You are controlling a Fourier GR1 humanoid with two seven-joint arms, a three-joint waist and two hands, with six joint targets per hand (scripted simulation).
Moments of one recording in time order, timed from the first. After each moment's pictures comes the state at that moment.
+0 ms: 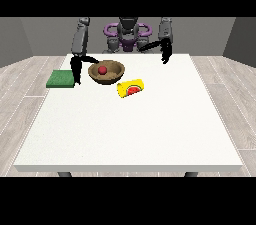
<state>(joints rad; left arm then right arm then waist) -0.58 0.02 0.06 -1.11 -0.31 0.18 -0.23 -0.51 -0.20 -0.26 -0.64 -0.20 0.20 -0.41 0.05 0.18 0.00</state>
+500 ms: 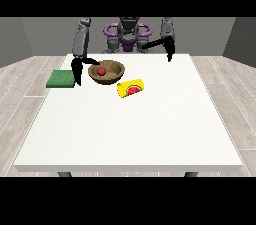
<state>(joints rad) -0.63 0.02 0.02 -1.20 -0.31 0.15 -0.19 -0.48 -0.21 -0.30 -0.65 -0.23 0.22 -0.50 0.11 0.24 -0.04</state>
